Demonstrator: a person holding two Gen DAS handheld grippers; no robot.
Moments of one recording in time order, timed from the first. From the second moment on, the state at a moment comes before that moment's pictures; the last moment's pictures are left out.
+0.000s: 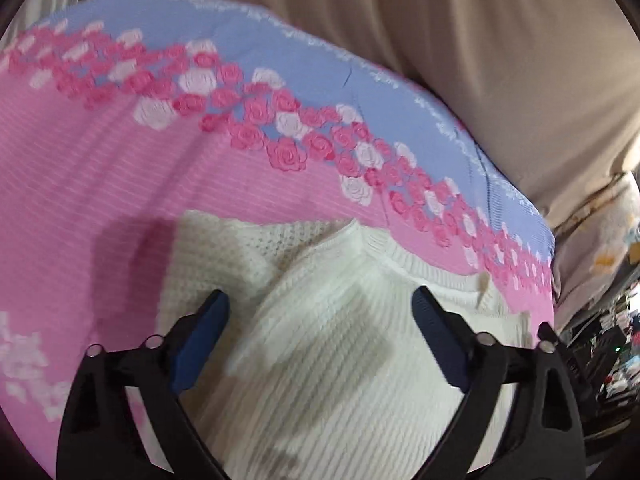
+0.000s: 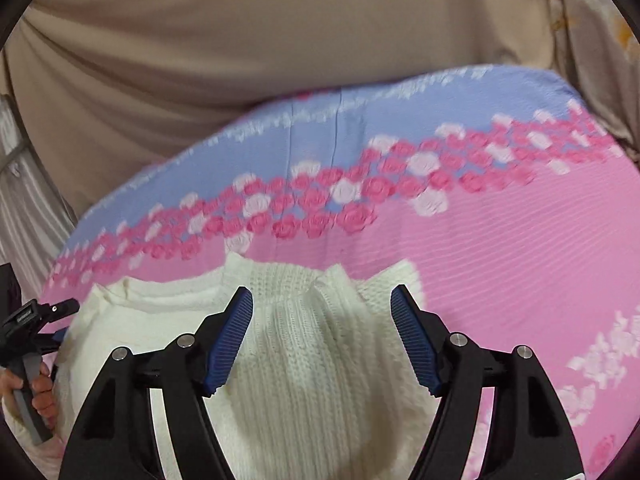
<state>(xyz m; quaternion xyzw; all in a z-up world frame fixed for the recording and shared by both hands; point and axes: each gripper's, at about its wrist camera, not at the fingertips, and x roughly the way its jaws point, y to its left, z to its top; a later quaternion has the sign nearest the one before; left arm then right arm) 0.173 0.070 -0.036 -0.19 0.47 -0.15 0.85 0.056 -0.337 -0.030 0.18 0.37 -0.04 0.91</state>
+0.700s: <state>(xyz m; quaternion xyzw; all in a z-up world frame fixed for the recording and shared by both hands) 0.153 0.091 -0.017 -0.15 0.41 -0.11 0.89 0.015 -0.341 0.007 0.17 0.31 -0.09 0.93</state>
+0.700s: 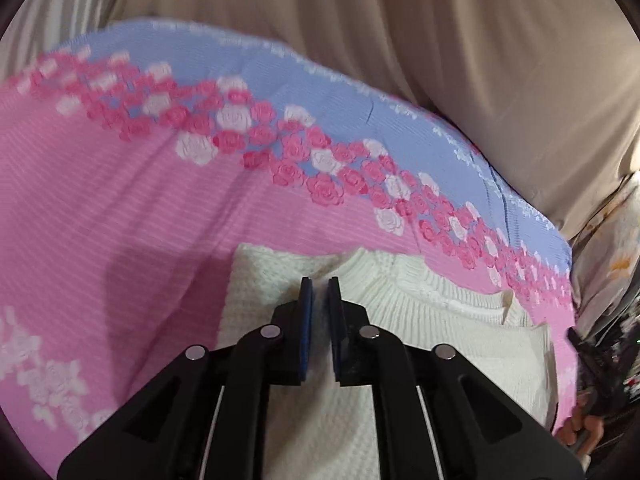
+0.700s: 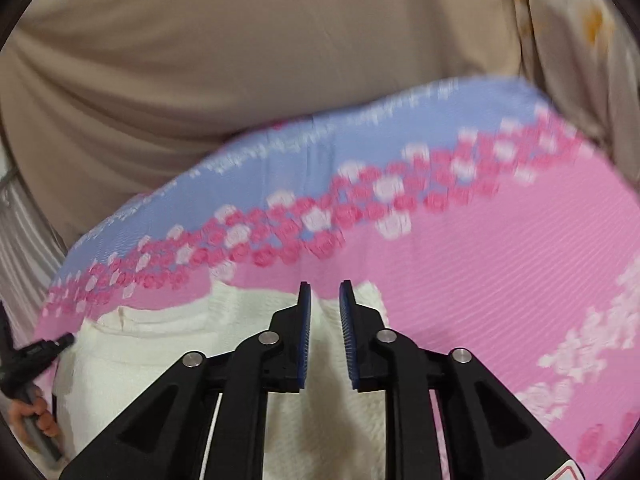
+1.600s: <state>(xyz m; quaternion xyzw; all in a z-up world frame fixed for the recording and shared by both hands) 0.066 0.088 0.005 -0.08 0.39 -0.13 0.91 -0.047 -0.328 -0.007 0.13 0.35 -0.06 0.92</state>
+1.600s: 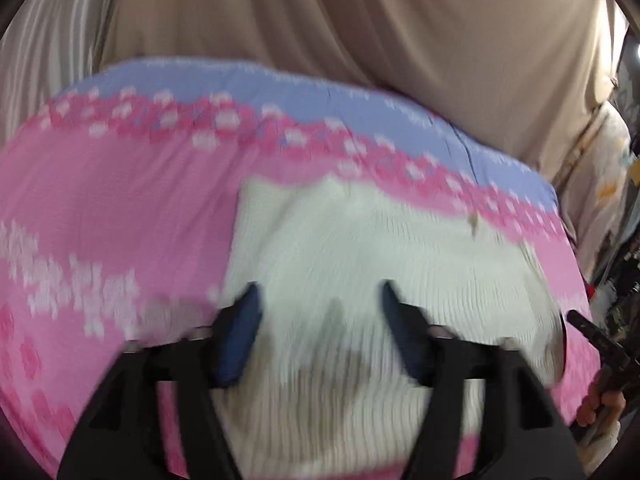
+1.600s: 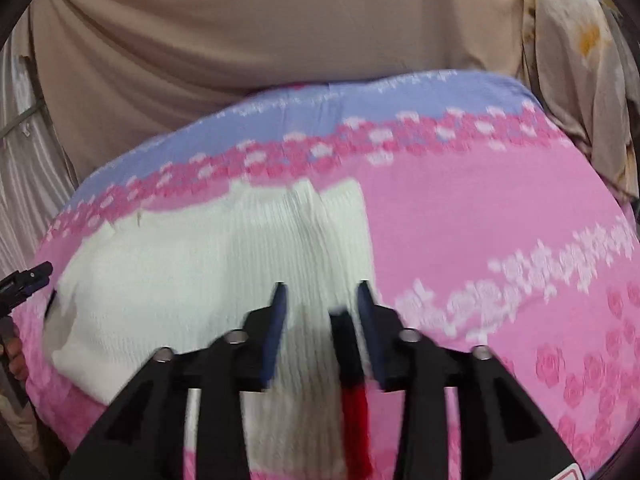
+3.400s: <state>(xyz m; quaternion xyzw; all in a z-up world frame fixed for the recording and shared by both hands) 0.160 0.088 -0.013 -0.13 0.39 -0.12 0.90 0.009 -0.342 -0.001 0.15 0.31 -0.13 0.93</state>
